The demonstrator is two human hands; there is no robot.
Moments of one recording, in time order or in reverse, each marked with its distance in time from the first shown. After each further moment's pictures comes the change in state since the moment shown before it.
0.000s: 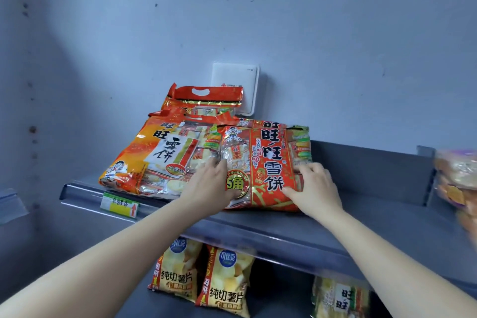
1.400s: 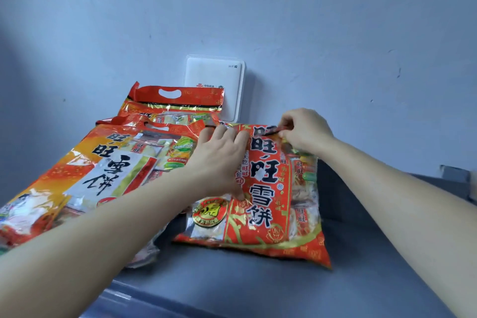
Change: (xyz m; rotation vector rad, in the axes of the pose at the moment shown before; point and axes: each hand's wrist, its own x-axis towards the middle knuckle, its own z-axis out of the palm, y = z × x) left_hand 0.146 0.033 0.000 0.337 0.191 0.279; right_hand 0.195 -0.004 -0.036 -0.004 0.110 -0.168
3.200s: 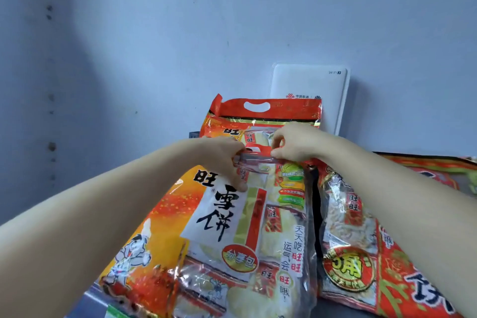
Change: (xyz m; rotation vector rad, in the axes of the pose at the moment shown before) left_hand 0.012 -0.237 0.031 -0.253 -0.541 -0.119; right_hand 0.077 -0.201 0.086 -0.196 -0.437 -0.228
